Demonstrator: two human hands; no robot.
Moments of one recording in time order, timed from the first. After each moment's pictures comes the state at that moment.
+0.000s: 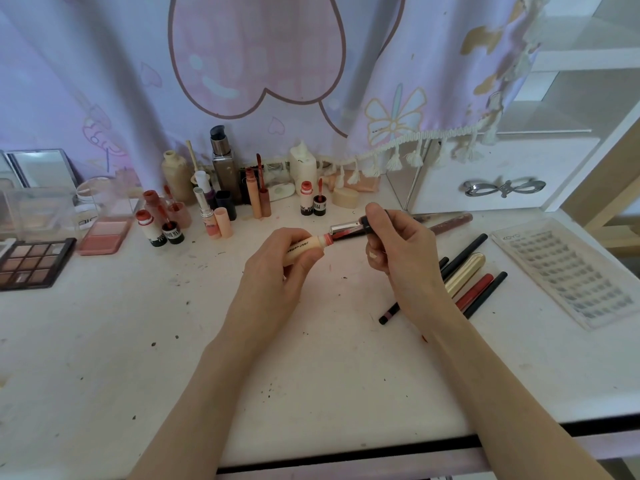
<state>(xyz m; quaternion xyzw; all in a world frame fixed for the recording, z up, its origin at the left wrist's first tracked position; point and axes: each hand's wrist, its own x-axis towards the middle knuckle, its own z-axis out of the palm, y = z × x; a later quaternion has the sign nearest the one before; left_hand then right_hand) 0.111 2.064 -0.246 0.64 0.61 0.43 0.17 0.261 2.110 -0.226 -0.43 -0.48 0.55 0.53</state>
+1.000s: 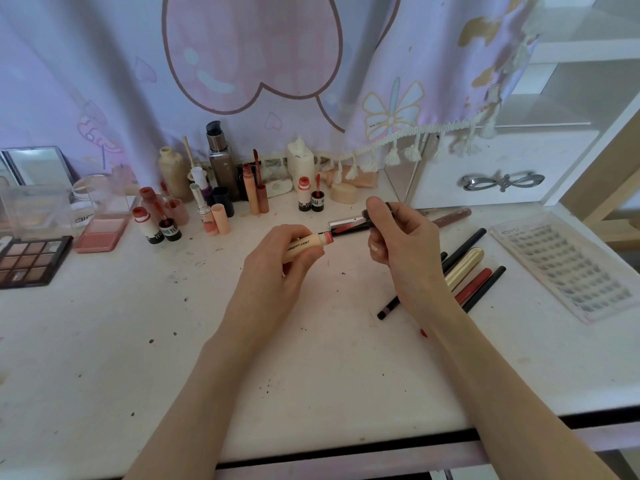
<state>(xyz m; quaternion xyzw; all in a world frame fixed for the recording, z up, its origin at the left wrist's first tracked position) 0.112 2.063 -0.246 0.65 0.61 0.42 0.18 0.263 2.109 -0.225 -0.44 -0.49 0.52 0.55</state>
